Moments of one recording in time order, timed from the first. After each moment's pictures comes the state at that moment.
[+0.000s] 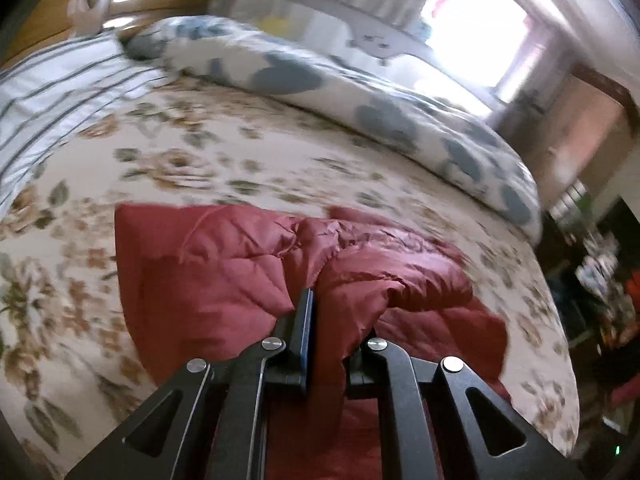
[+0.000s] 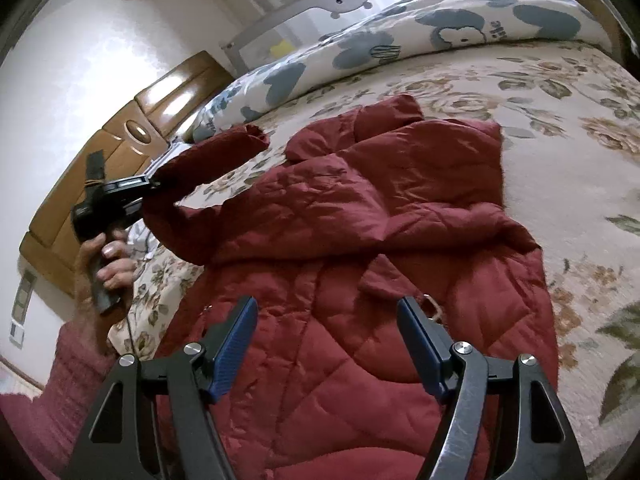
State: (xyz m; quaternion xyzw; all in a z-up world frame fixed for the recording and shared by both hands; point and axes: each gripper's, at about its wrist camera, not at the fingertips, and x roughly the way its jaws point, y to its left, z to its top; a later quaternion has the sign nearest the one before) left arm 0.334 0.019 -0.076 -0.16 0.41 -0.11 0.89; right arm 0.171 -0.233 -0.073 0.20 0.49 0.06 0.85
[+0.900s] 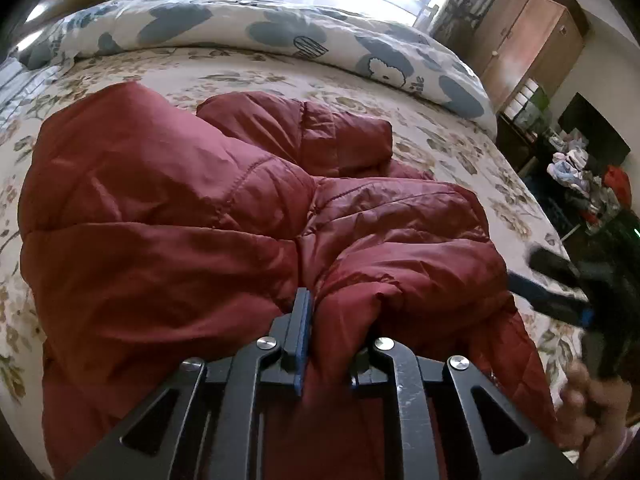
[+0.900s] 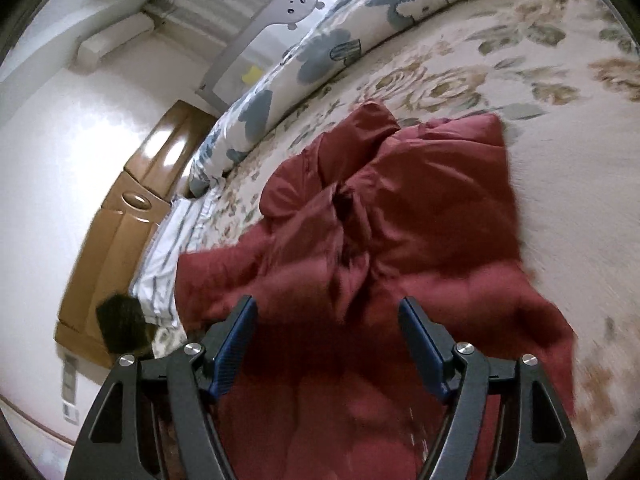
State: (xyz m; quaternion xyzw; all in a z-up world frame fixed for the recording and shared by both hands) left arm 0.382 -0.042 -0.162 -0.07 0.47 -0.22 0.86; right arm 0.275 -0.301 -0.130 0.35 0.47 0.07 0.80
